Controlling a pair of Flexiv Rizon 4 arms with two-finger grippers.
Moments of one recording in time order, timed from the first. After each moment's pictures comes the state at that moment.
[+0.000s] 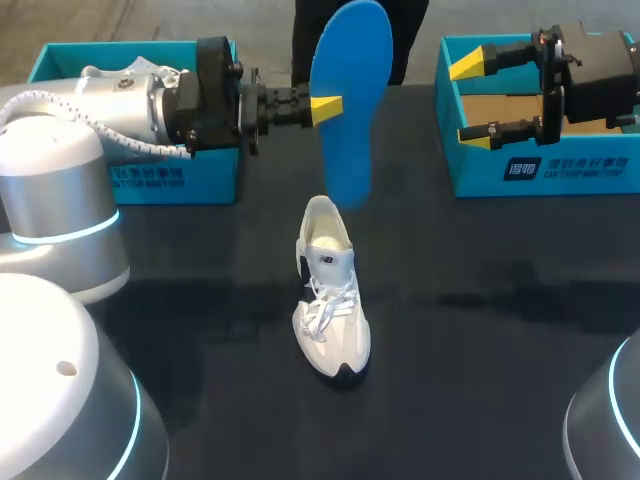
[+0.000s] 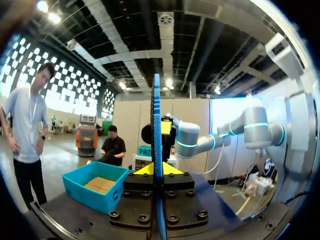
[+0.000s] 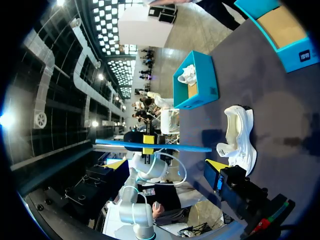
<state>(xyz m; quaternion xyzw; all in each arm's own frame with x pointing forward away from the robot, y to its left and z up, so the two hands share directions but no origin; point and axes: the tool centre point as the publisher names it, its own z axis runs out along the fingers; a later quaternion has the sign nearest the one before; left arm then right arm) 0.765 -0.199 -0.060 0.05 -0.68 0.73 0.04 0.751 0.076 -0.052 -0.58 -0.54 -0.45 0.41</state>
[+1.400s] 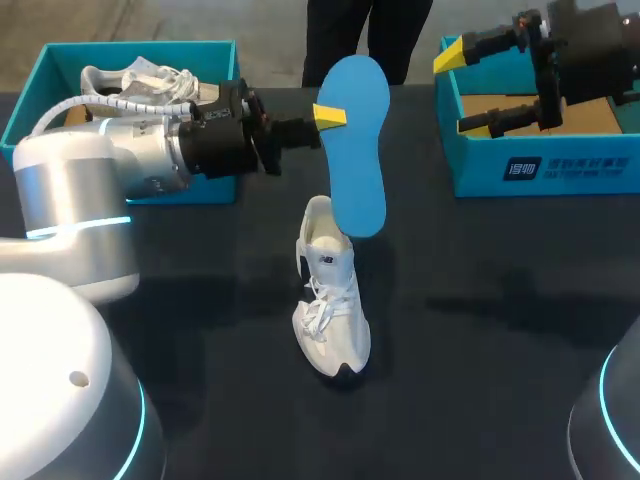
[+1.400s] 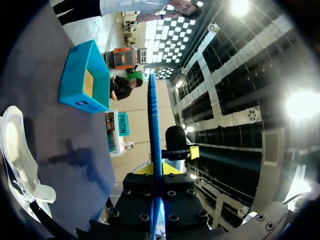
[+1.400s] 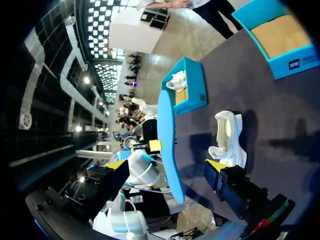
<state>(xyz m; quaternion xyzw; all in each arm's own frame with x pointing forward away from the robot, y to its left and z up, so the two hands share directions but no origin) 0.766 -0.205 -0.086 0.44 -0.47 0.58 0.50 0.746 0.089 -0.035 -0.63 -0.57 -0.42 0.33</state>
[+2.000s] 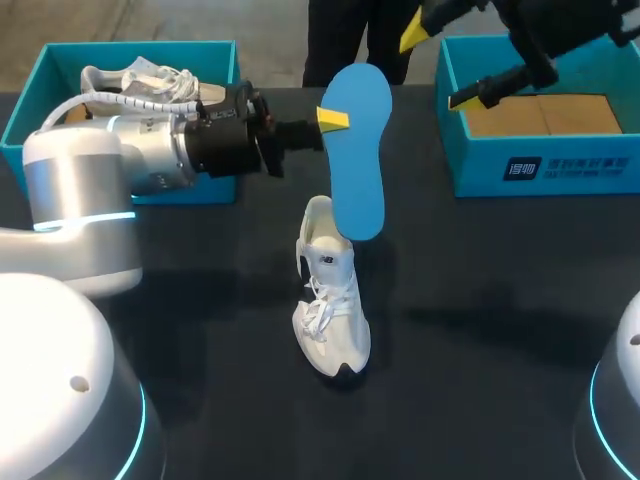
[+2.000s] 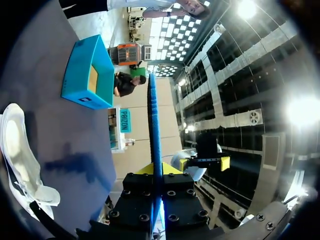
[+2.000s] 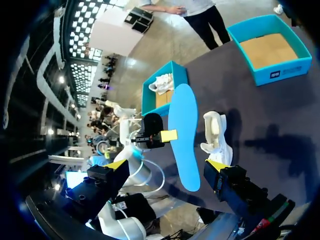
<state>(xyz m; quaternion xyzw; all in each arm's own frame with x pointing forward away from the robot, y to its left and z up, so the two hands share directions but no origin) 0.774 -0.209 -0.097 0.45 -0.47 0.56 0.51 0.729 0.121 0.008 -0.69 -0.60 -0.34 0.23</state>
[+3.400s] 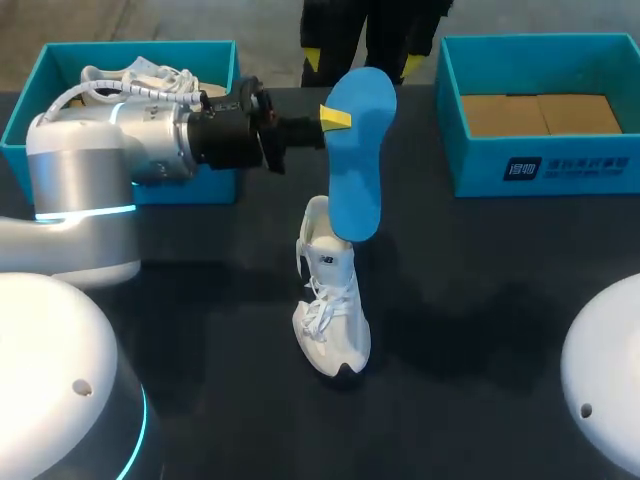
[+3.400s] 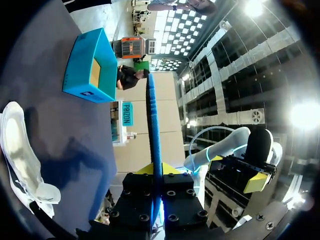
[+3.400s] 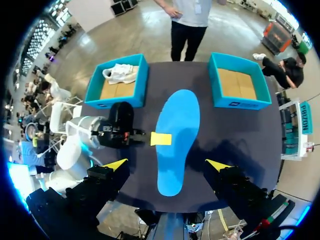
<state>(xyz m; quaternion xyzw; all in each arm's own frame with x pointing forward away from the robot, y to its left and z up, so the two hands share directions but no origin) 0.775 -0.211 -0.098 0.45 -0.48 0.53 0.53 0.742 0.184 0.006 -0.70 -0.71 -0.10 -0.03</state>
